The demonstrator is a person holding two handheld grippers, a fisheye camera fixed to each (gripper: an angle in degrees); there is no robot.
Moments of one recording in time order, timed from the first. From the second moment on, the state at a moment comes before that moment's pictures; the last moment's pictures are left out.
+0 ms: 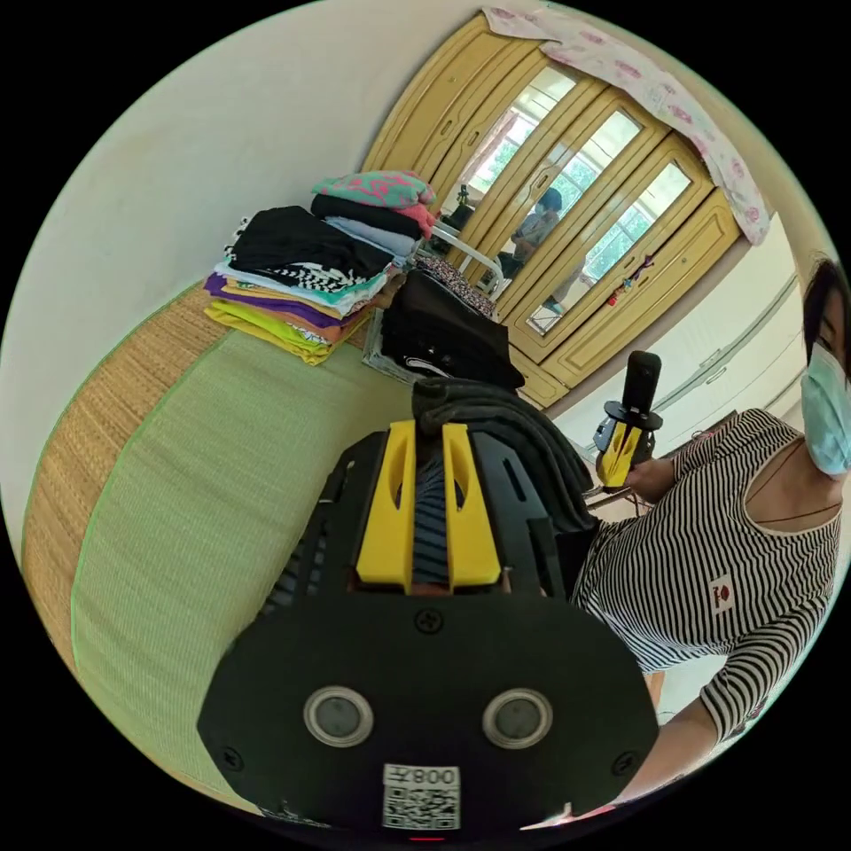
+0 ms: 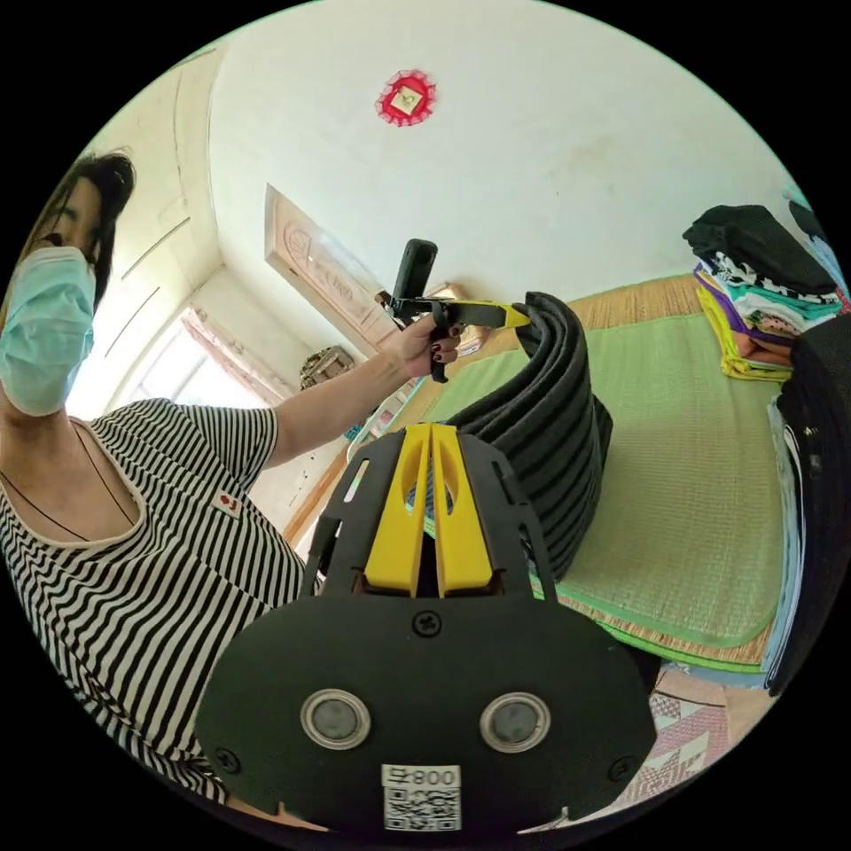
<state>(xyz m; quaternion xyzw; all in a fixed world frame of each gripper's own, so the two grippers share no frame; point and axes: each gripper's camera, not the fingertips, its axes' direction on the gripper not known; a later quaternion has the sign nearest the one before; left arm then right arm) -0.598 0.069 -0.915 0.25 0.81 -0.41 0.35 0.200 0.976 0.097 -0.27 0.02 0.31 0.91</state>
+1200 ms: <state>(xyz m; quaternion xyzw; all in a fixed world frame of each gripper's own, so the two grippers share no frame) -0.162 0.302 -1.152 -0.06 0.81 -0.57 0.13 0.230 1.031 0.573 -0.63 0.05 0.23 0.74</state>
